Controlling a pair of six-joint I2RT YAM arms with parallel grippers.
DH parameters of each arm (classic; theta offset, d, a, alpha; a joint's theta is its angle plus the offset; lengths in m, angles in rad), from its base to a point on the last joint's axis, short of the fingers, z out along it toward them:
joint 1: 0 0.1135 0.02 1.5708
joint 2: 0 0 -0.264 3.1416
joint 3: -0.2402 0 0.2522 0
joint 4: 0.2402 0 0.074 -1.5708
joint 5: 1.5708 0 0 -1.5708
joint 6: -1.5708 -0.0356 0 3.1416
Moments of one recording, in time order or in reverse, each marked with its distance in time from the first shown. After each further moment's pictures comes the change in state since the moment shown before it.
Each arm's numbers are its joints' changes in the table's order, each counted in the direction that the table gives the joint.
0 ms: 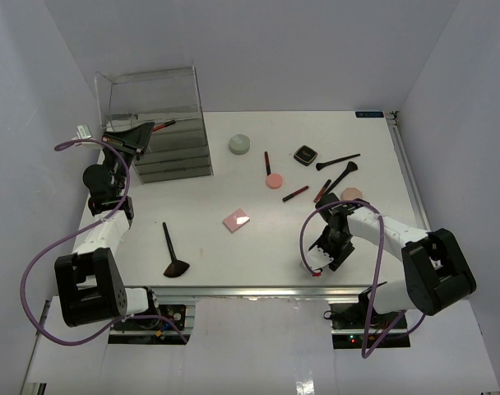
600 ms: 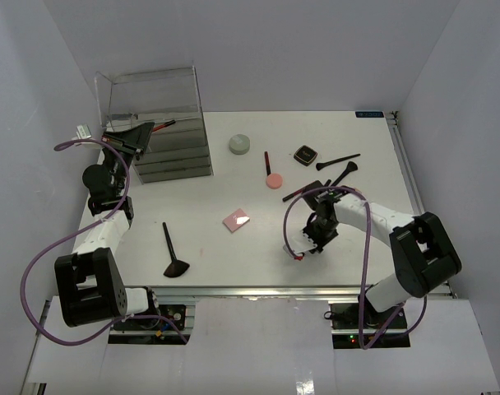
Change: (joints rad) left arm 0.002 0.000 0.000 -0.003 0.004 0.006; right arm 0.055 -0.116 -0.142 -0.015 -0.051 -0.147
